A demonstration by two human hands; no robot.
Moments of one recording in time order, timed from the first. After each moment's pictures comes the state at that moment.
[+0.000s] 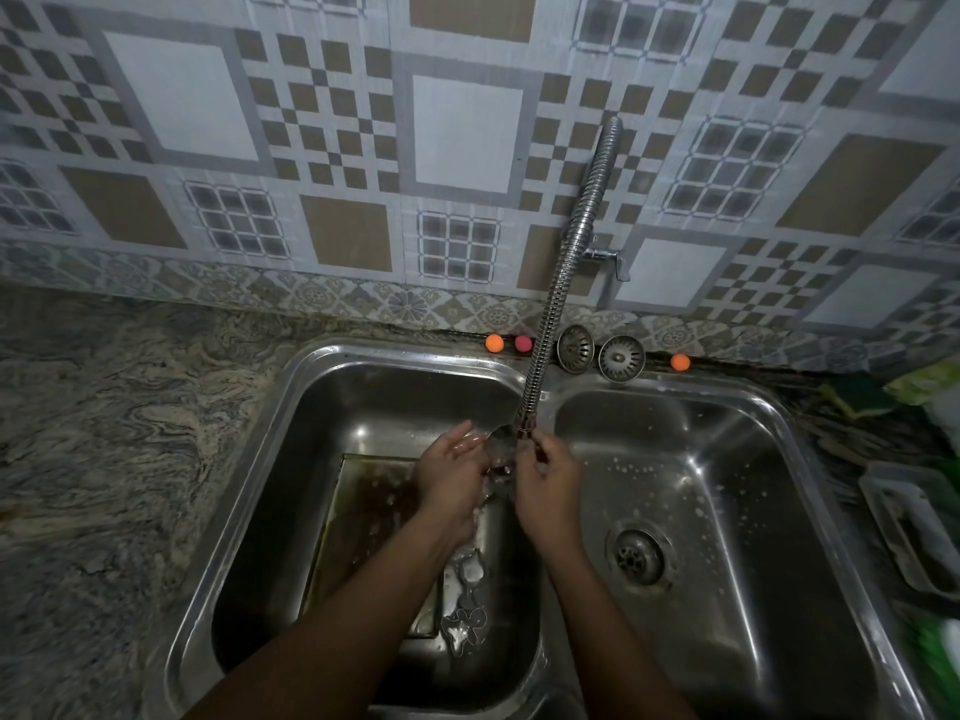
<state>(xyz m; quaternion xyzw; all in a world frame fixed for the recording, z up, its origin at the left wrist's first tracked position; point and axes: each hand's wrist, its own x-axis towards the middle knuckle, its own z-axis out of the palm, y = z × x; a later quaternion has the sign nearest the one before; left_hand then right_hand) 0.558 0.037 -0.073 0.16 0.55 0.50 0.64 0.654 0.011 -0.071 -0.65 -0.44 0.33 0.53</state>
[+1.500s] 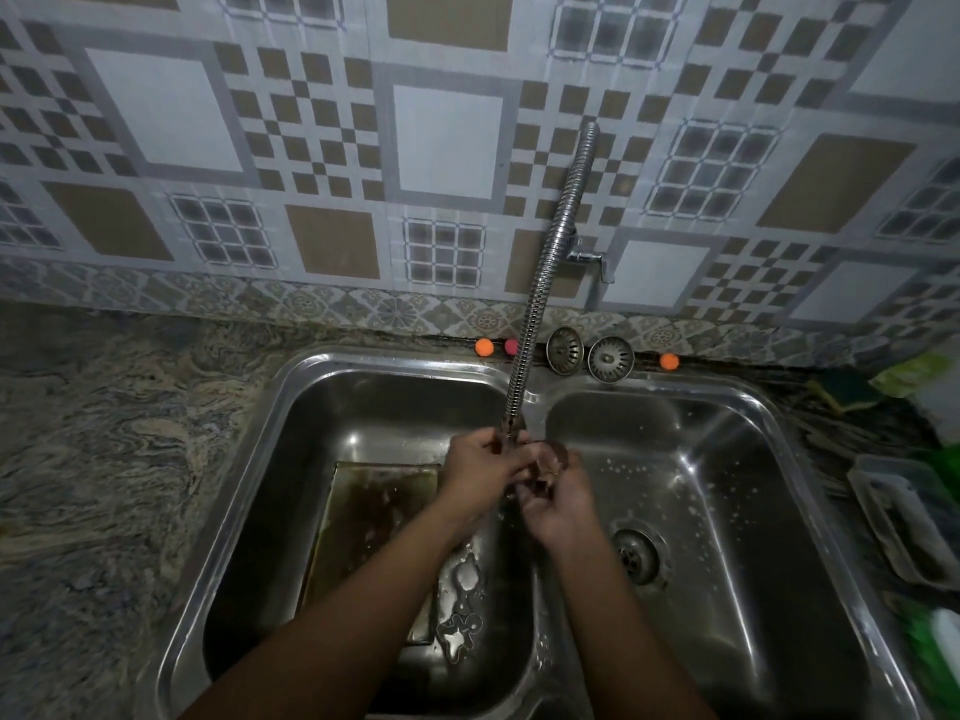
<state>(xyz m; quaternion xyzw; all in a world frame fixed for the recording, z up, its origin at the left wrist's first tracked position) 0.586 0.041 -0.057 0.32 0.52 0.43 0.66 0.679 0.029 -0.069 -0.53 0.03 0.59 0.61</state>
